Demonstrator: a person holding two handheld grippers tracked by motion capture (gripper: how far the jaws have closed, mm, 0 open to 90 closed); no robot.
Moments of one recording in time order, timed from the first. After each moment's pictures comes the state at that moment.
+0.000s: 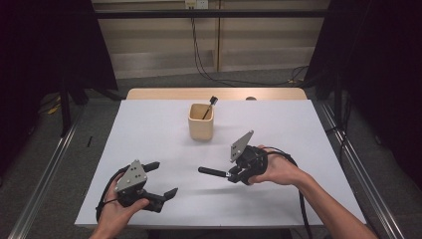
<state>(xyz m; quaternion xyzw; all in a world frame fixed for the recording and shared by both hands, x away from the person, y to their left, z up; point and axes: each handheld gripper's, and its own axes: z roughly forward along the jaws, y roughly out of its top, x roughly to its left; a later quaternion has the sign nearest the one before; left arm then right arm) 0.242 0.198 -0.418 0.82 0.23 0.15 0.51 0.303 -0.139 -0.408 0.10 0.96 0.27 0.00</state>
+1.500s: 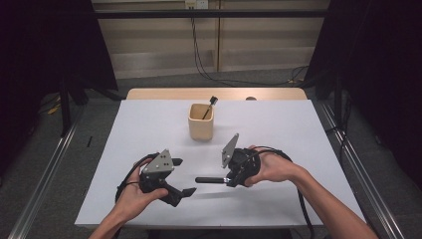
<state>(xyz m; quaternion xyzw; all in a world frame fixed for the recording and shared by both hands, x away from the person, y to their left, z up) 0.267 0.148 -0.402 0.87 0.17 0.06 0.45 0.304 -0.118 -0.407 0.05 0.98 0.20 -0.03</state>
